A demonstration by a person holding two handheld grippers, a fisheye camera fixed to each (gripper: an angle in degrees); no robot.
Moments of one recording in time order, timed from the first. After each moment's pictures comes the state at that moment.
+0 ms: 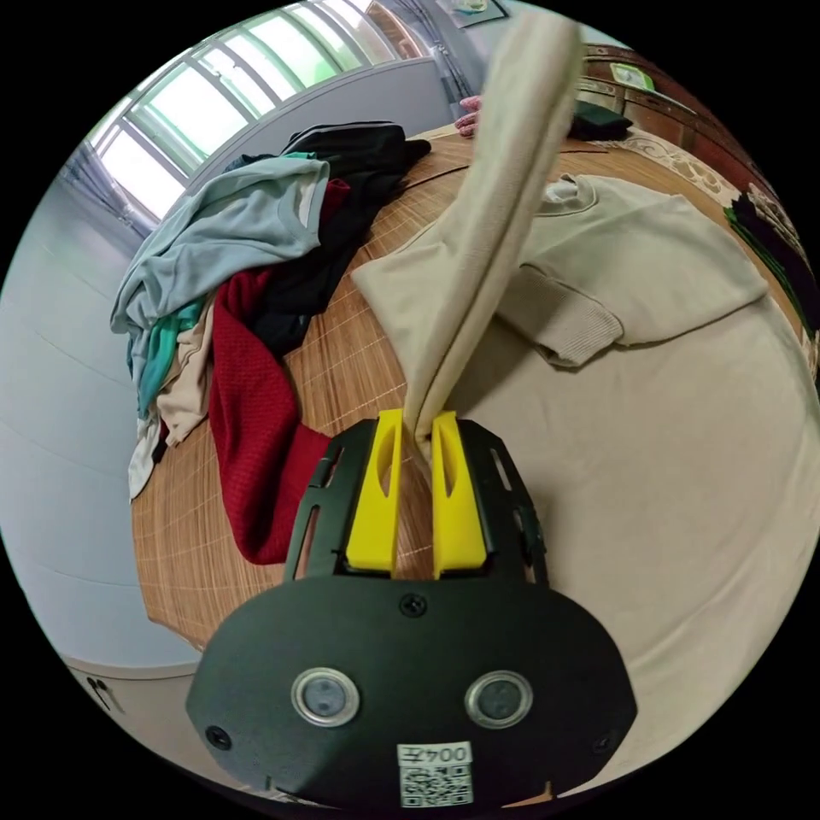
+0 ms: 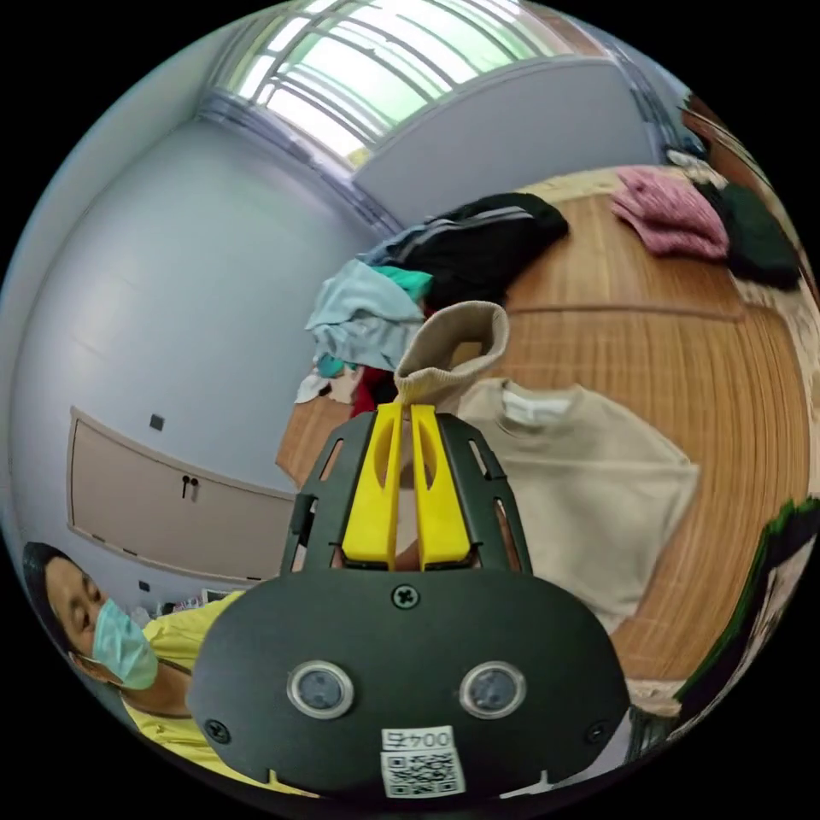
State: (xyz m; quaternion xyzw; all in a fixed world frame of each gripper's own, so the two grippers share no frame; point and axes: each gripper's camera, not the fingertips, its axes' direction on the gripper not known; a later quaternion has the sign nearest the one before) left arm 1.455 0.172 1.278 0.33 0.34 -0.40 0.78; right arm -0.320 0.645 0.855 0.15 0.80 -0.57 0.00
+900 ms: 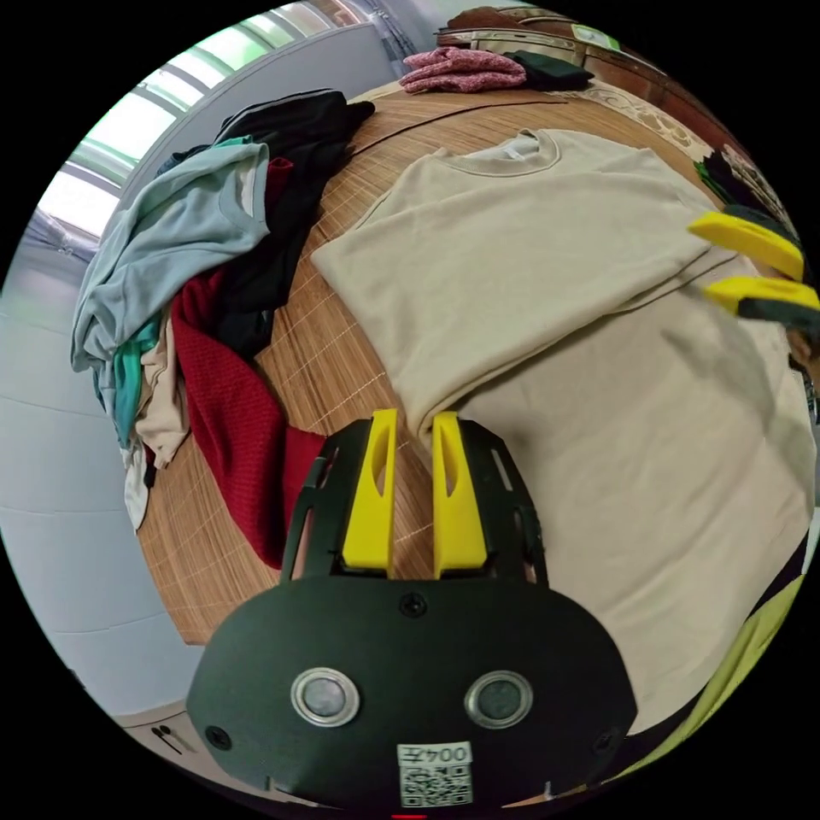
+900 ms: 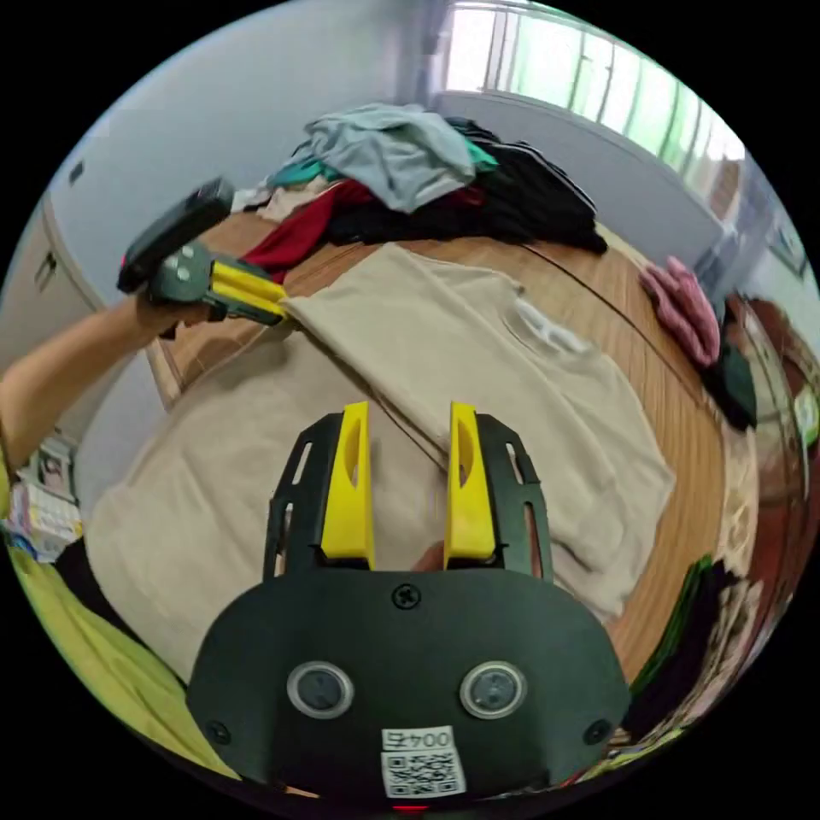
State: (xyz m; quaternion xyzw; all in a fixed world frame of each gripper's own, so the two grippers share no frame) left arm 1.410 0.097 1.312 0.31 0.38 -0.30 0.82; right arm -0.357 0.357 0.446 0.08 0.82 -0.43 -0.37
